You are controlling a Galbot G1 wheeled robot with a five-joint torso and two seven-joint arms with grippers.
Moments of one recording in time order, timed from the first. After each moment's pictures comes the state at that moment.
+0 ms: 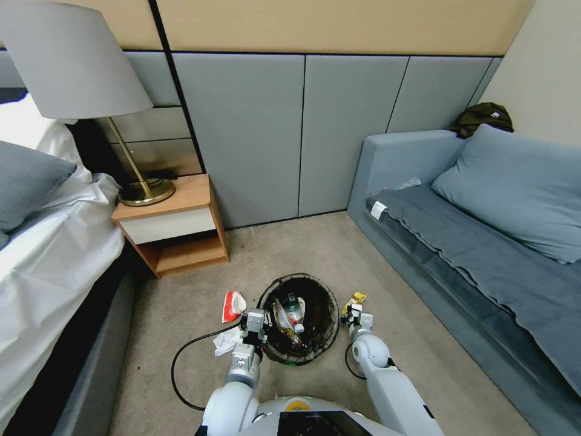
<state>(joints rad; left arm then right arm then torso) 1.71 -1.50 -0.23 -2.17 0.15 0.20 -0.13 -1.18 1.39 0.37 1.42 0.39 -0.37 0.25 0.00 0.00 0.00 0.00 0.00</state>
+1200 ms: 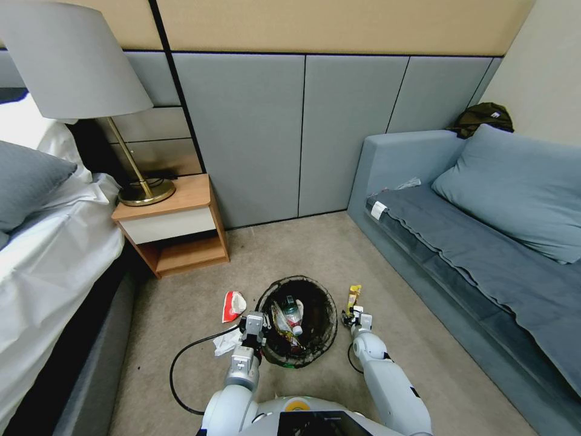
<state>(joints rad) 1.73 -1.50 -0.24 -2.17 0.16 0.19 -0.14 -1.08 1.42 0.44 1.11 0.28 -0.21 0.13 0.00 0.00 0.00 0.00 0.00</state>
